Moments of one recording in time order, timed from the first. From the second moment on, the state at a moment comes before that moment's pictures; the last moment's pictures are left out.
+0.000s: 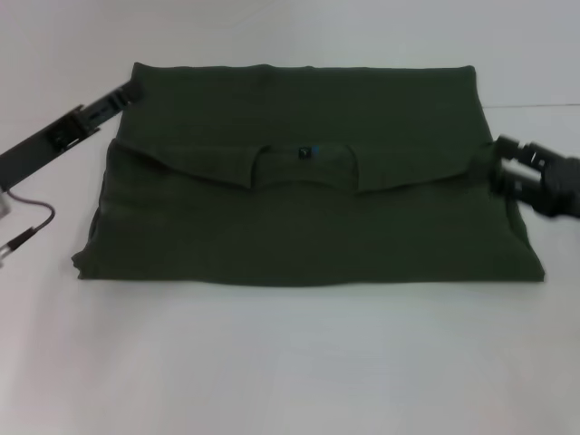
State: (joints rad) left arm -0.61 -2.12 0.27 0.58 1.85 1.34 -1.78; right arm 0.54 2.06 -0.16 -0.55 -2.06 -1.63 1.37
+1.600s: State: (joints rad) left arm -0.59 -2.05 0.46 0.78 2.39 1.31 -1.59; right arm 0.44 2.09 -0.36 -0.61 -2.08 -1.55 1.39
